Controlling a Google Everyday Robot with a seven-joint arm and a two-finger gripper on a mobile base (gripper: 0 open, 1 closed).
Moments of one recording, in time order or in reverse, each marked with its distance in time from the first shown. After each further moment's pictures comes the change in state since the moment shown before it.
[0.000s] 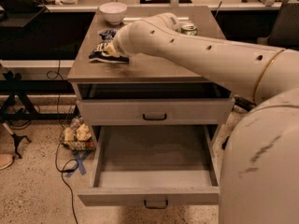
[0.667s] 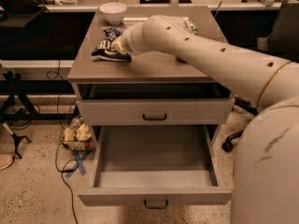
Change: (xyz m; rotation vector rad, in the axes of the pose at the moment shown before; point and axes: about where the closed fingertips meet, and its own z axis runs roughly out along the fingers) arm 0.002 -0.013 0.000 -0.052 -0.066 0.038
